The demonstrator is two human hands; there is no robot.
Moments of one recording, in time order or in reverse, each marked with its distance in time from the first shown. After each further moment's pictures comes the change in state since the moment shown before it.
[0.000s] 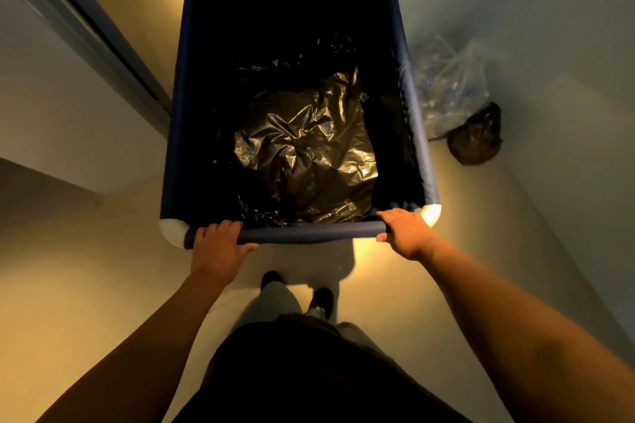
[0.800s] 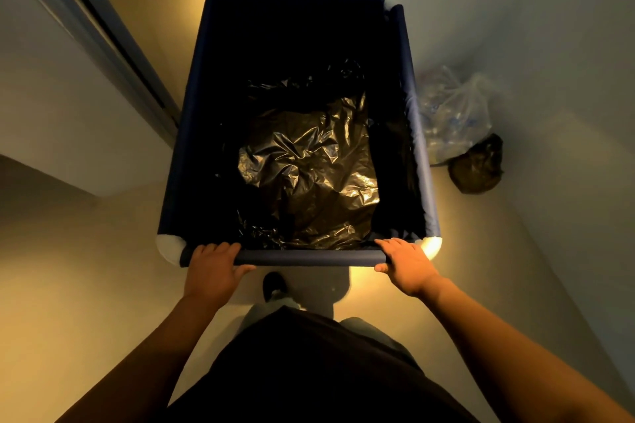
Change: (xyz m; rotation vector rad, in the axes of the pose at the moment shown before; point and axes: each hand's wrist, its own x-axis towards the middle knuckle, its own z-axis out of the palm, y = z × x) left_hand -0.005 0.002 0.002 -0.019 0.050 0.050; right_hand -0.006 0.010 0.004 0.051 0.024 -0.022
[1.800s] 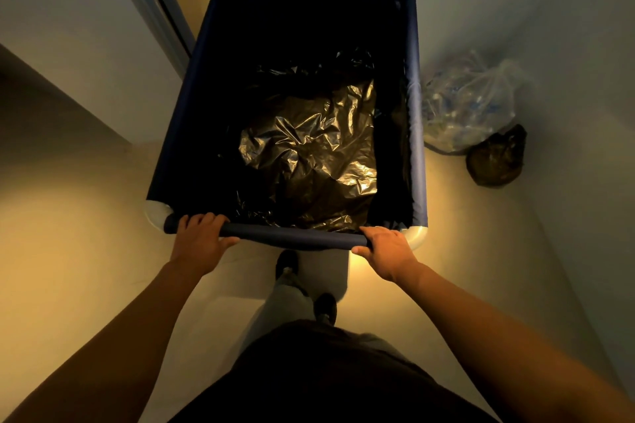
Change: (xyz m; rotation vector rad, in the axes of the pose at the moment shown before) left_hand -0.134 0.069 0.020 -0.019 -0.101 -0.241; right_hand -0.088 0.019 0.071 0.013 0.022 -0.097
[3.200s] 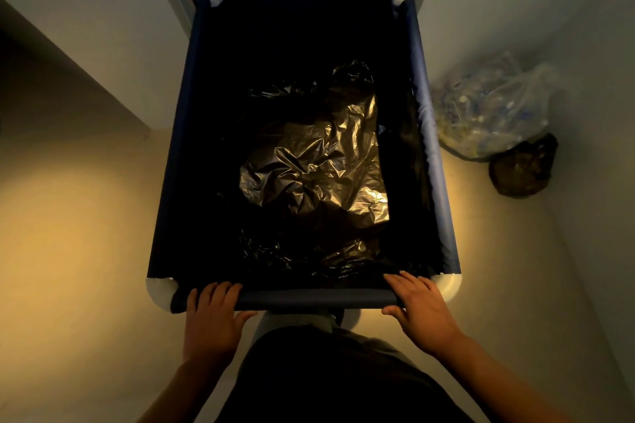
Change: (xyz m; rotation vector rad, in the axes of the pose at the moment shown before) left_hand -0.137 0.015 0.076 -0.140 -0.044 -0.131; right_hand -0.075 0.034 0.044 -0.058 -0.014 -0.139
